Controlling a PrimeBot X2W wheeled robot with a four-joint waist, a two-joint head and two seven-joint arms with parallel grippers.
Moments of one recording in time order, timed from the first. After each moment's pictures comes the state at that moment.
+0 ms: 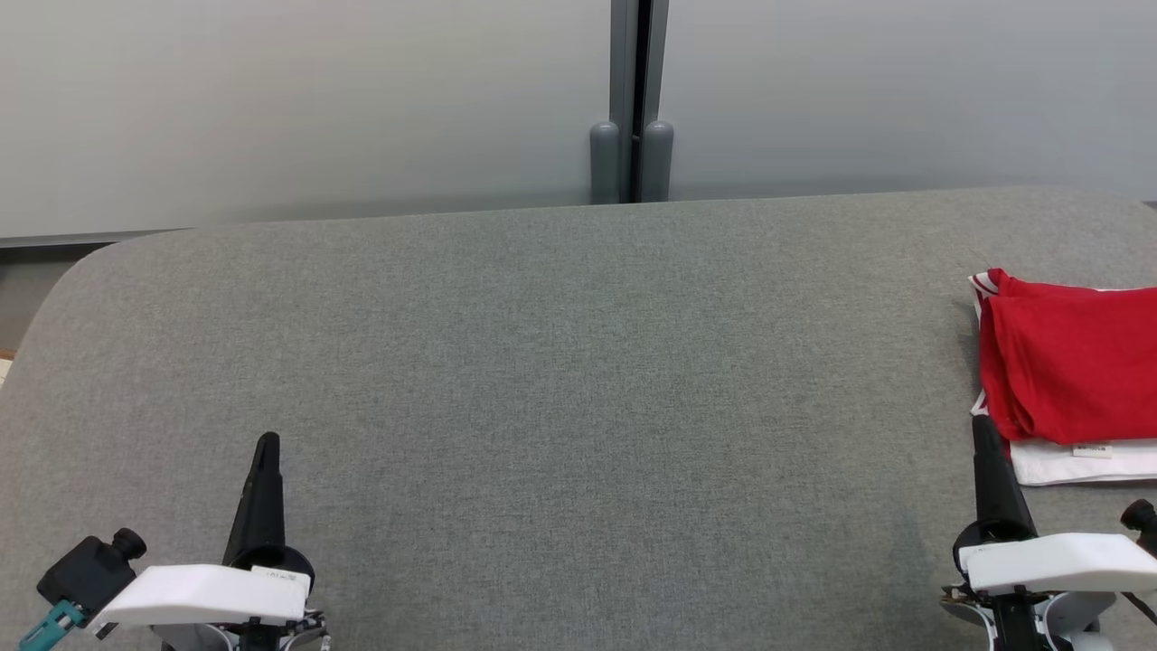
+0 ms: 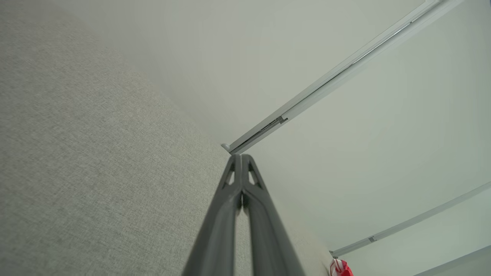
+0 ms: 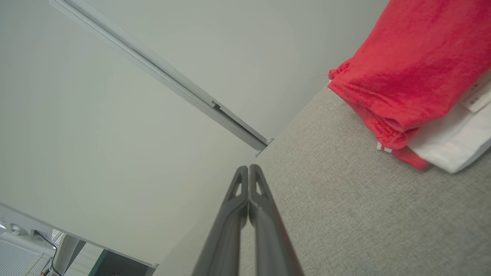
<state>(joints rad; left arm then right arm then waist) -0.03 0.07 0.00 0.18 -1.02 -0.12 -0.09 -0.07 -0.07 0.02 0.23 0.96 0.13 -0.09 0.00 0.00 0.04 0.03</state>
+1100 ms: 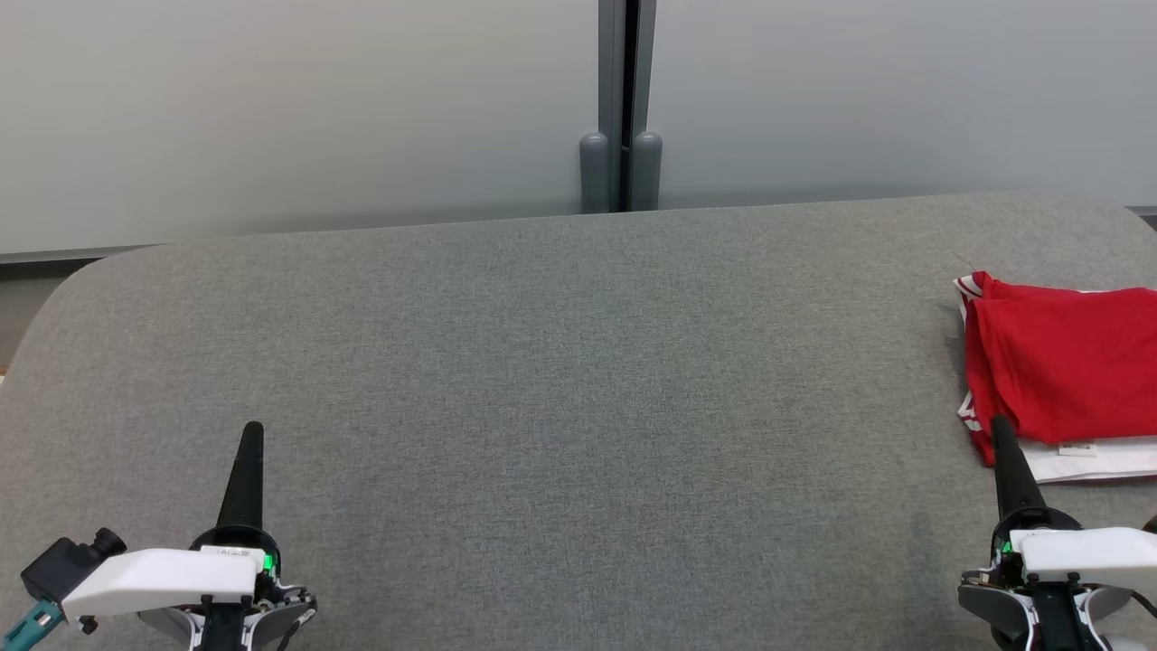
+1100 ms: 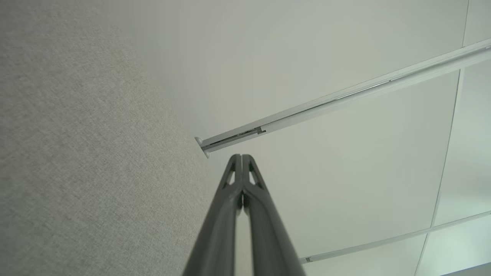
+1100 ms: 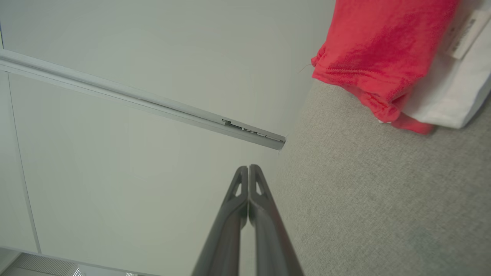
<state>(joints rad) -0.07 0.07 0.04 0.21 -1.35 -0.12 0.00 -0.09 -0.07 -0.03 0.24 1.32 0.13 0.00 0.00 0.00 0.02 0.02</state>
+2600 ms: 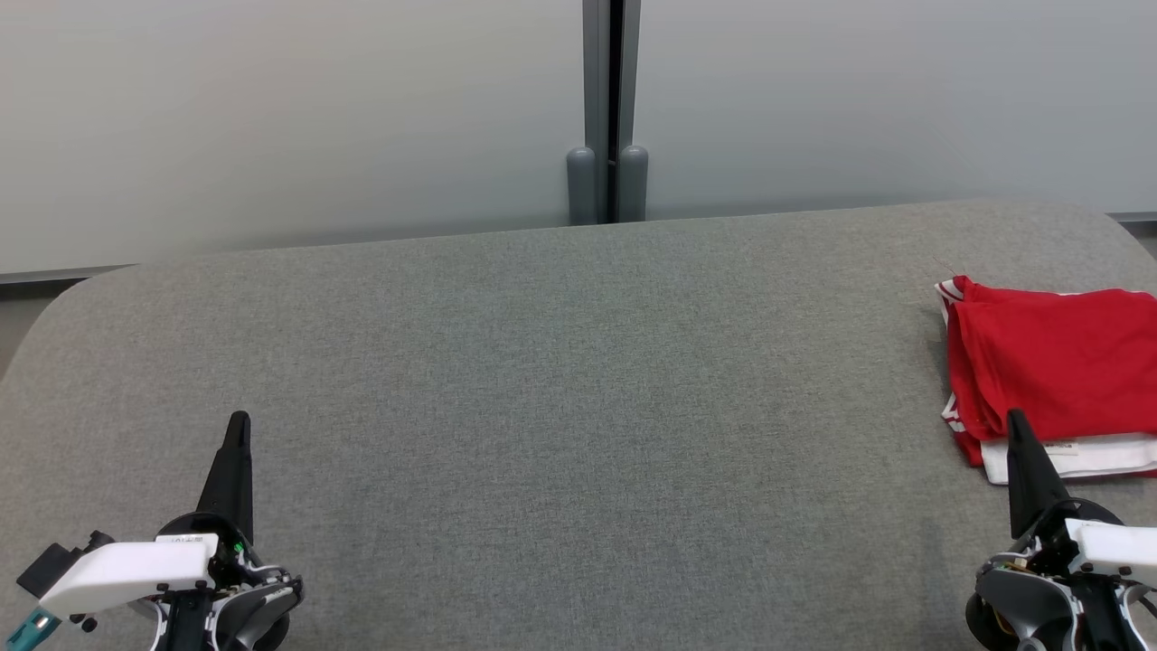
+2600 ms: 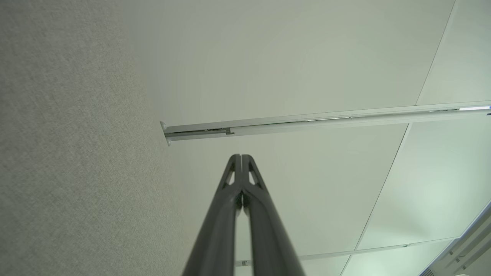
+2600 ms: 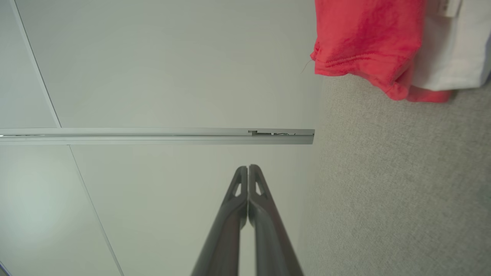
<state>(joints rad) -0.10 0.07 0.08 0.24 -1.63 -0.13 0.09 -0.10 -0.07 -0.08 0.24 1.64 0.13 0.09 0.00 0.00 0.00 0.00</state>
